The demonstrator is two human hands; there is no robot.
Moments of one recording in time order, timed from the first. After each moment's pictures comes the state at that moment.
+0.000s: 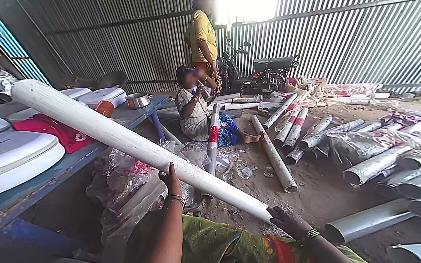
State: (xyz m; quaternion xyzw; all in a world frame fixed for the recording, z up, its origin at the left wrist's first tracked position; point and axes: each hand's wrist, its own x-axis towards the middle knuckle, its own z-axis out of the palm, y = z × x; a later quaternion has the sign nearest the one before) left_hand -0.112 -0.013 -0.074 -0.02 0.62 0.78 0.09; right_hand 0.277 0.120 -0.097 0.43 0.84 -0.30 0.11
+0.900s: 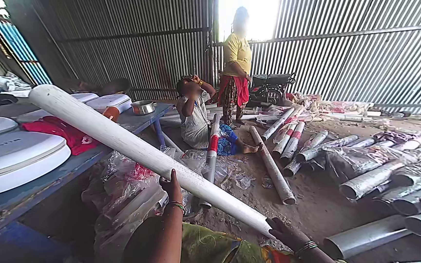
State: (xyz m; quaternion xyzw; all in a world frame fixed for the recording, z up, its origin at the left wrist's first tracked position) left_hand -0.110 -0.016 -0.072 -0.02 0.63 0.77 0.06; right_hand 0.279 0.121 -0.106 0.44 0.84 -0.29 0.10
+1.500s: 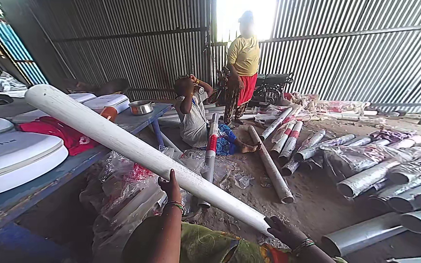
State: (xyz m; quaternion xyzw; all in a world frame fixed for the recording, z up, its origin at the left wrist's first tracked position) left_hand -0.109 -0.016 -0.072 -0.01 0.64 0.77 0.05; right_hand 0.278 0.119 -0.102 0.45 0.83 -0.30 0.12
